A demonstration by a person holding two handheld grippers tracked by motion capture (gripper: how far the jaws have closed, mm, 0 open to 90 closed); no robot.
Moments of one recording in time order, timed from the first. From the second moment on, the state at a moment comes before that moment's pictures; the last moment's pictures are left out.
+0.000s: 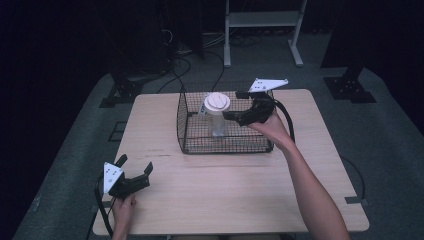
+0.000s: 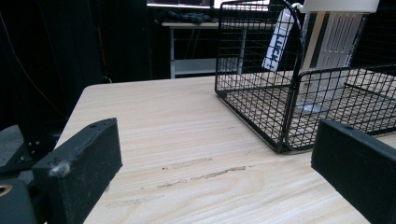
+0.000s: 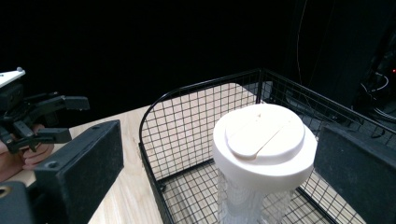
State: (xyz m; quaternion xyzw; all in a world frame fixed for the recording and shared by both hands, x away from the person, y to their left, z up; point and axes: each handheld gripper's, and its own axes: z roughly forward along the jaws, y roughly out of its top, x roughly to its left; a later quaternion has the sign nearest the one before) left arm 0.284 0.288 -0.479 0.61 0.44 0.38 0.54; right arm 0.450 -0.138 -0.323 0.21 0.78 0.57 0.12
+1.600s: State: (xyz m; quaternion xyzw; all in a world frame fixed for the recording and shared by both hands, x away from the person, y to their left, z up) left arm 0.285 0.287 -0.479 0.61 0.44 0.38 0.54; right arm 0.408 -0.190 -0.336 0.23 0.79 0.56 0.13
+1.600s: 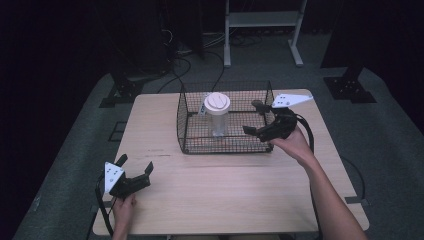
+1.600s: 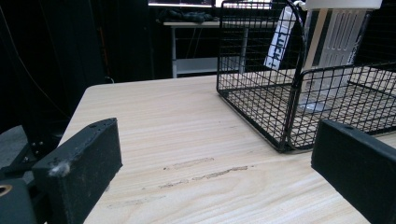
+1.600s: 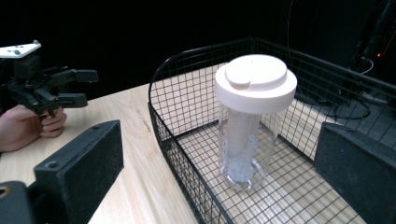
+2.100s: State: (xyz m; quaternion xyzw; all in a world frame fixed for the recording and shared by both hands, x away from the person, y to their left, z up) left arm 0.285 0.286 -0.479 0.61 0.44 0.38 0.53; right arm 0.392 -0.218 -0.348 0.24 0.78 0.56 0.13
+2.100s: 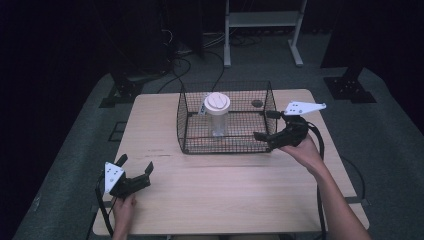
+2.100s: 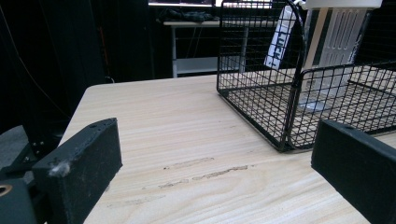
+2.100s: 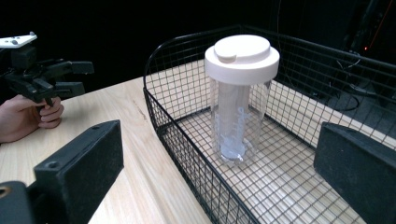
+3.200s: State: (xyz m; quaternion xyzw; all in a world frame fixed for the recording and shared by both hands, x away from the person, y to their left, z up) left arm 0.285 0.286 -0.479 0.61 0.44 0.39 0.53; right arm 0.364 -0.245 -0.371 0.25 0.78 0.55 0.13
